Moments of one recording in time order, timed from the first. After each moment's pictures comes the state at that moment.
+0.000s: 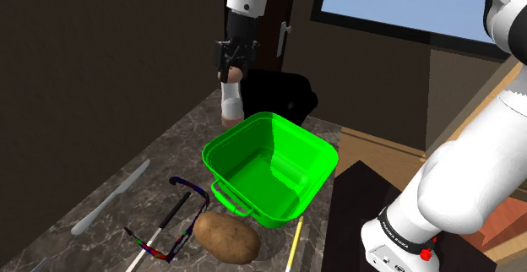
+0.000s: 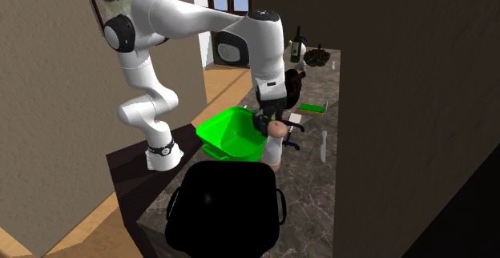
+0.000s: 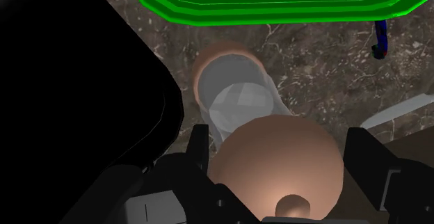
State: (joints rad) arm 0.16 -0.02 0.24 -1.79 0.17 1.82 0.15
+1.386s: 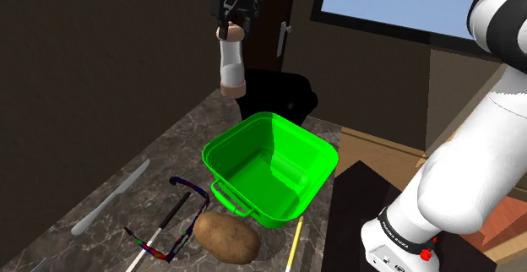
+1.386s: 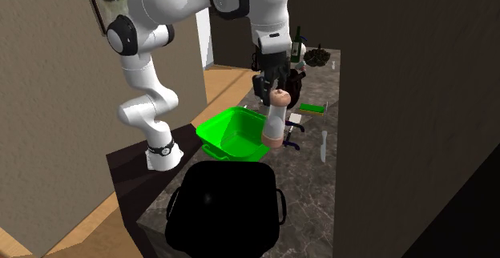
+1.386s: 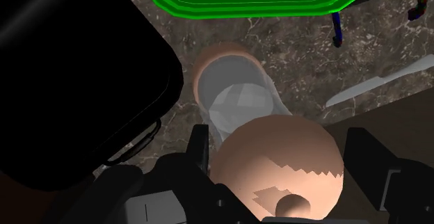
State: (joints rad) arm 0.16 0.04 0.24 -1.42 0.15 1.52 0.20
